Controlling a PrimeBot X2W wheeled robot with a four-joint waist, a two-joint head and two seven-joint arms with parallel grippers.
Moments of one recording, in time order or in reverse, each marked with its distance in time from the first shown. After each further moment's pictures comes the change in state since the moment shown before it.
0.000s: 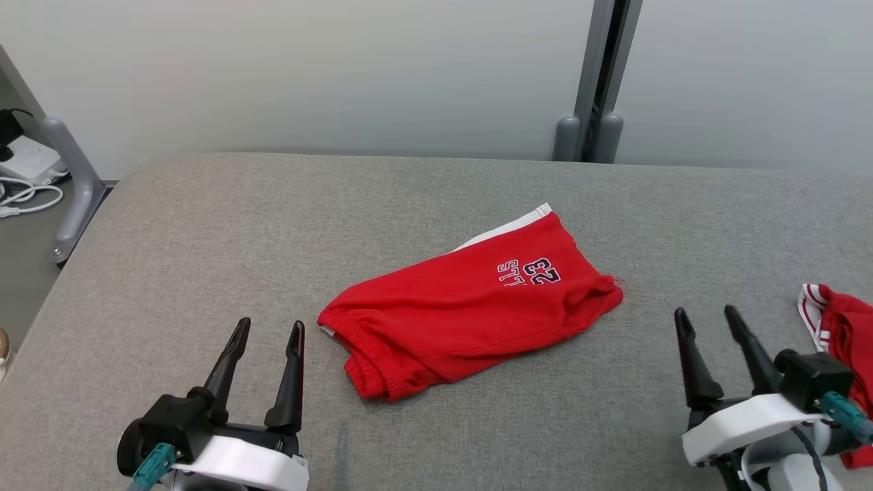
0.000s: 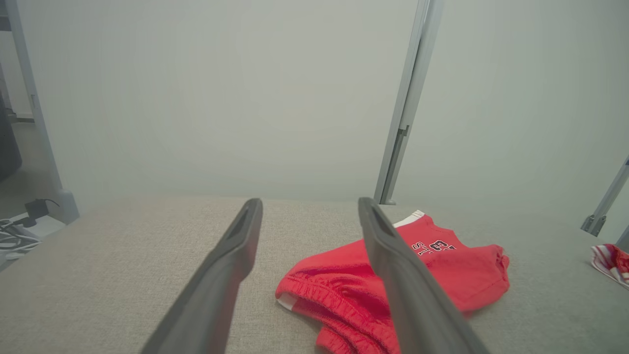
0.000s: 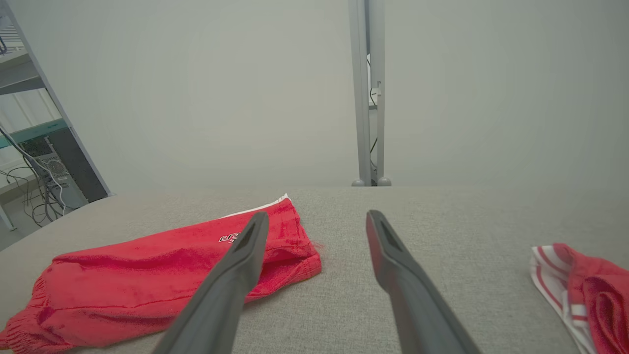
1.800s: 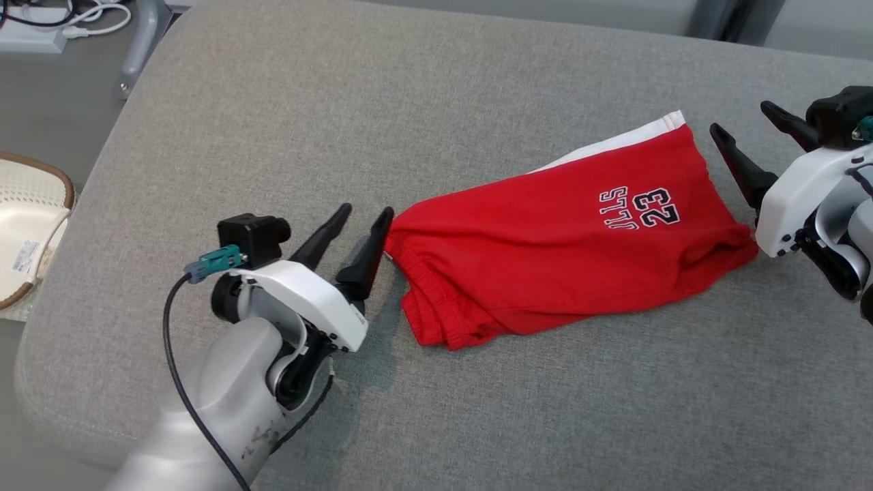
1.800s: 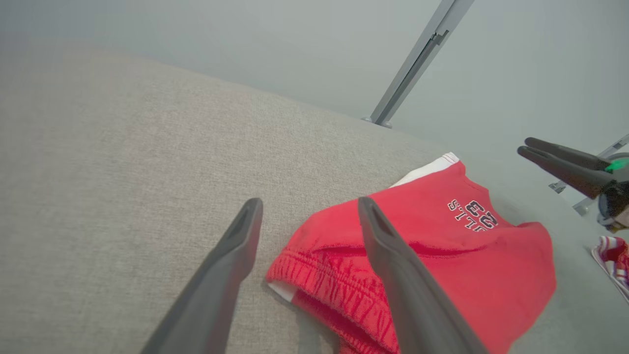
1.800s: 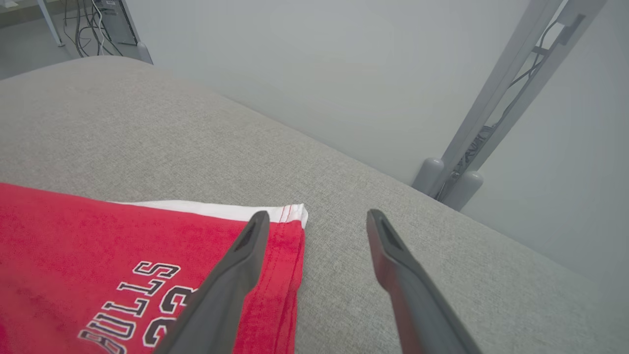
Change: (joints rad) left arm -0.678 0.124 -0.739 0.544 -0.827 -0.025 0.001; right arm -0.951 -0.411 1.190 0.558 0.748 0.000 0.004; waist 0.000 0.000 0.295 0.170
